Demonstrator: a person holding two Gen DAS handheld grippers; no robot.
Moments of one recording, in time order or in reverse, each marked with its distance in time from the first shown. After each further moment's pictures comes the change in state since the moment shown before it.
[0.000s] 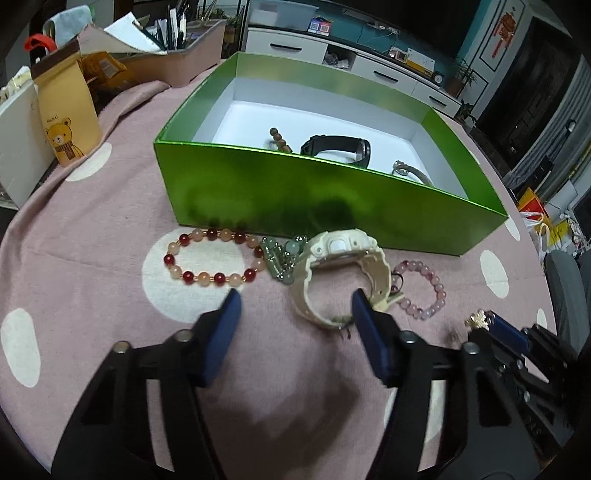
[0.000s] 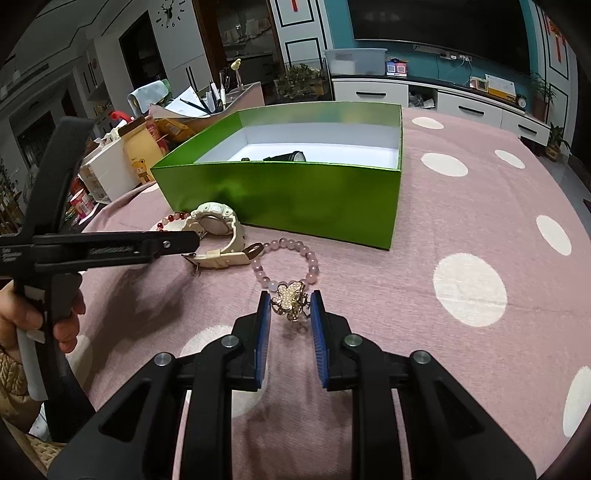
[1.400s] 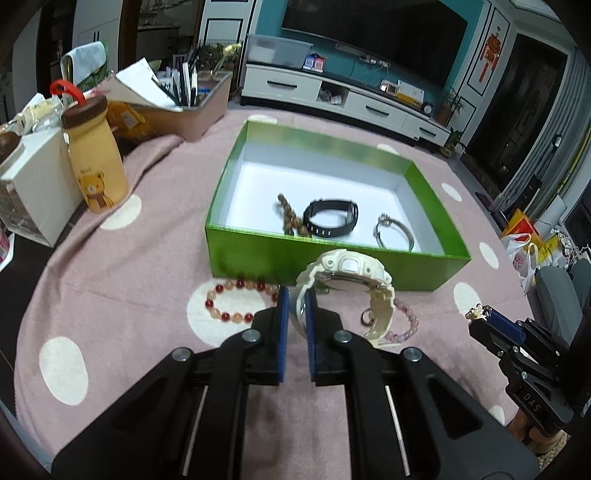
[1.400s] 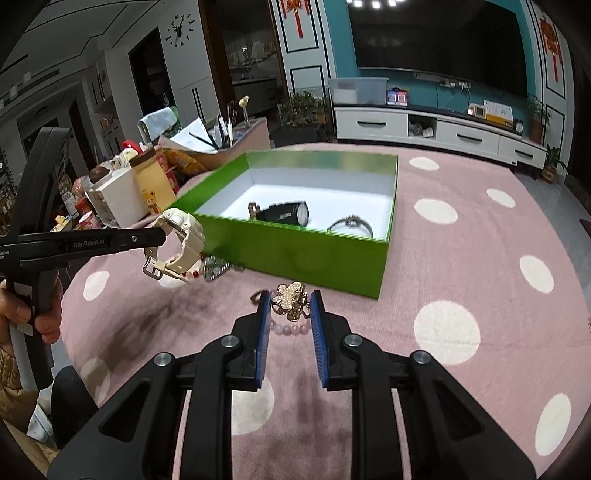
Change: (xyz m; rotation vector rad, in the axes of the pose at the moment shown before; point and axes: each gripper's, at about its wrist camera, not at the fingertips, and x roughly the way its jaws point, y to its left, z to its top) left arm -0.066 0.007 0.020 0.019 -0.151 -0.020; right arm -0.034 0.004 0.027 -0.029 -0.111 -0.008
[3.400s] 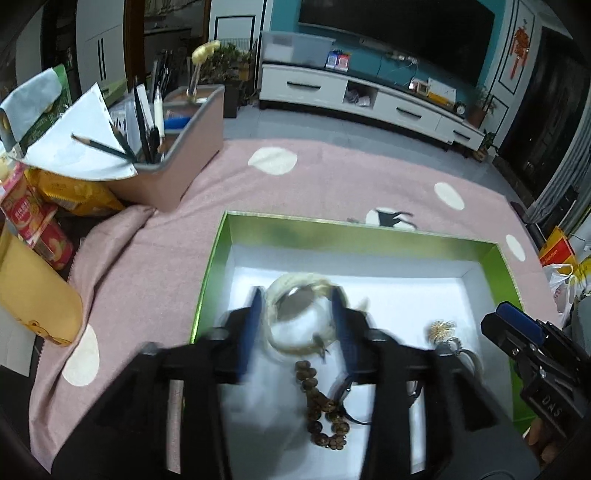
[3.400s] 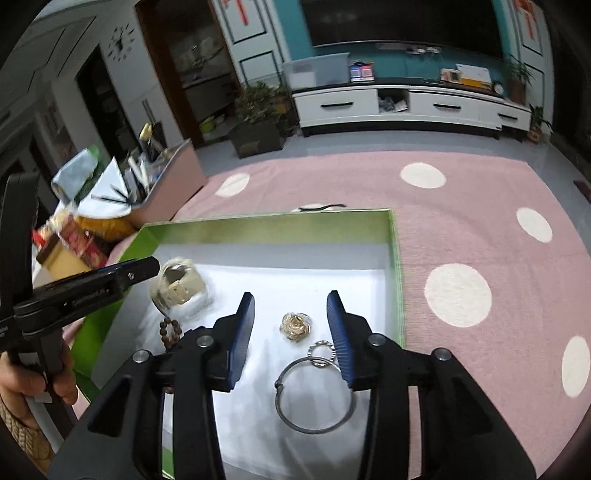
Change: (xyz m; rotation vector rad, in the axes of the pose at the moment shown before) left arm 0.136 0.005 0.142 0.003 0.008 0.118; right arm 0.143 -0.071 0.123 0.191 0.057 -0.063
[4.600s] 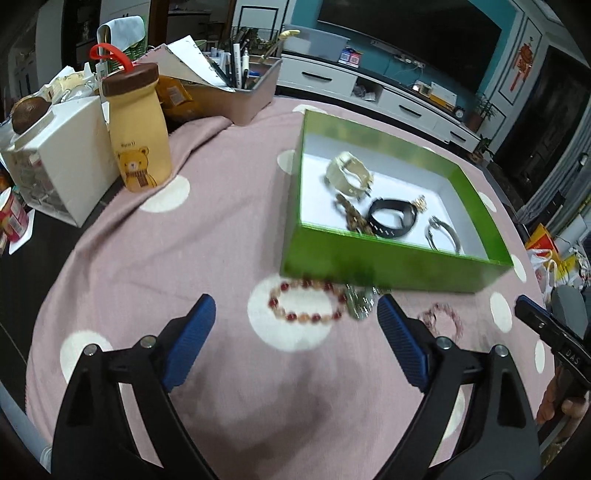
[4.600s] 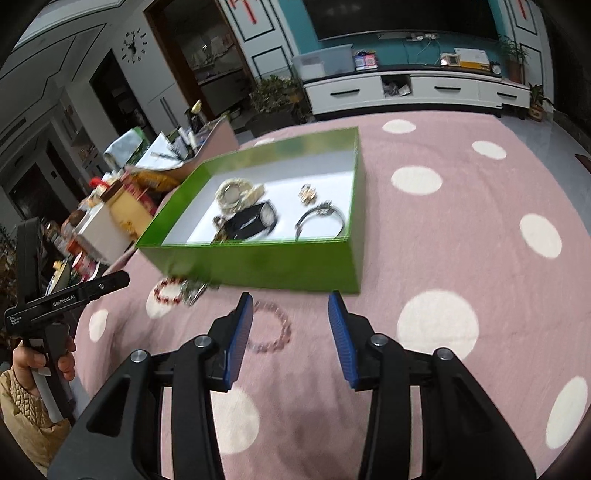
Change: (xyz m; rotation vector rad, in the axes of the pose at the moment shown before) left arm -0.121 0.056 -0.150 -0.079 0.037 -0.043; right arm -0.118 0.003 -0.120 0.007 0.051 0.092
